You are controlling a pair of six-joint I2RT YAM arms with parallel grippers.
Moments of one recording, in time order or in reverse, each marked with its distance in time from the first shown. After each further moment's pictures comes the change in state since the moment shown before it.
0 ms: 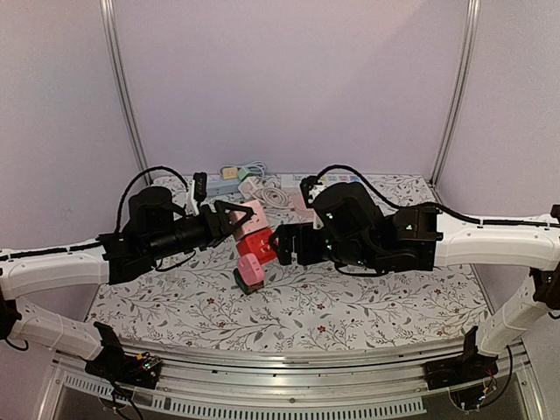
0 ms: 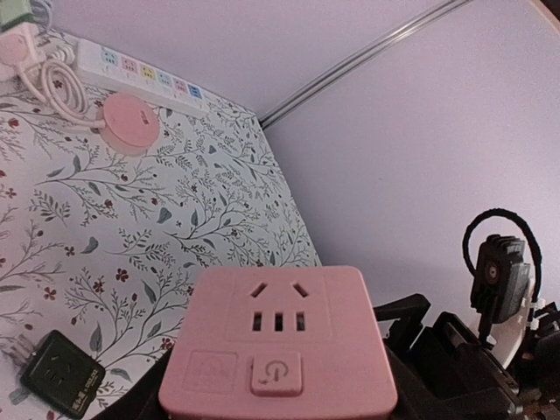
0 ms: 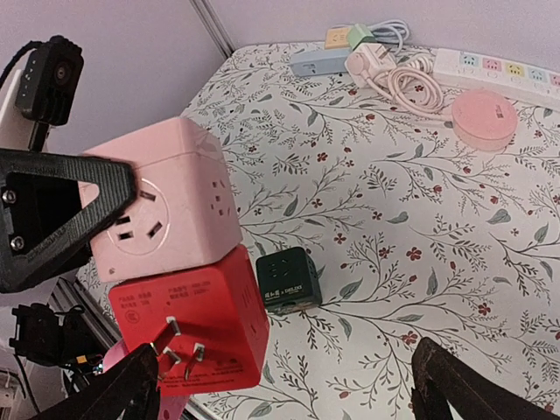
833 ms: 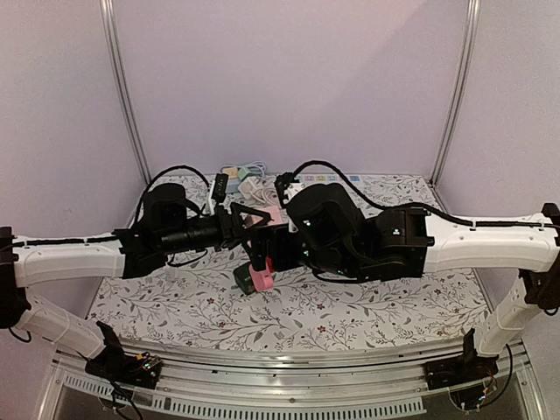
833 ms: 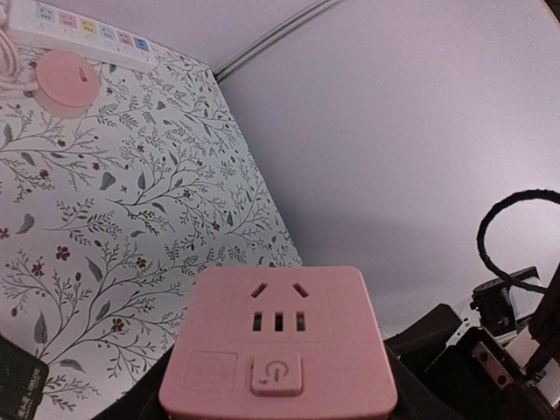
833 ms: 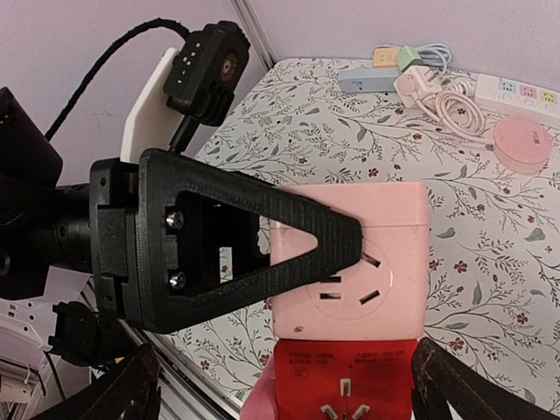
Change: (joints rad) left arm 0.000 0.114 0.040 0.090 0.185 -0.021; right arm 0.121 0.057 0.128 -0.021 0.072 0.015
